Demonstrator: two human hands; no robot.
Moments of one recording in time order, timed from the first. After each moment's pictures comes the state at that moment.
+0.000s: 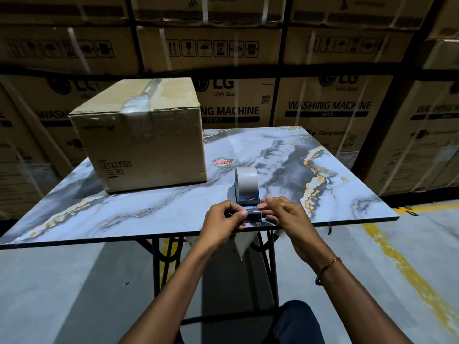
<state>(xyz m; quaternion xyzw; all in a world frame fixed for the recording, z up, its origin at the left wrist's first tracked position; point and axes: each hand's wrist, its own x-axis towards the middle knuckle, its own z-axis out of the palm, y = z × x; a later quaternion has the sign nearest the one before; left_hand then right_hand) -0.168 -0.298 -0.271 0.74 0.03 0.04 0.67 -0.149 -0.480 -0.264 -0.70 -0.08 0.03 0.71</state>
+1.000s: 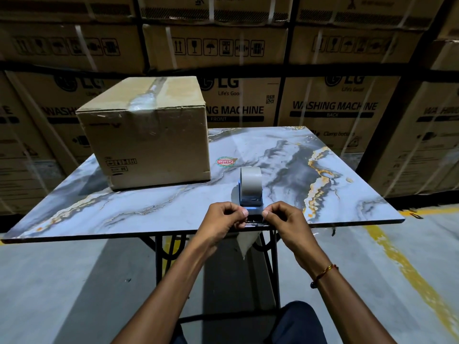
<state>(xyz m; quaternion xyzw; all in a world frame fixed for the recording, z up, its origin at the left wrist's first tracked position) -0.169 -0.289 -0.266 0.69 0.03 -0.01 0.72 -0.153 -0.472 -0.277 -0.77 -0.09 -0.02 0.63</state>
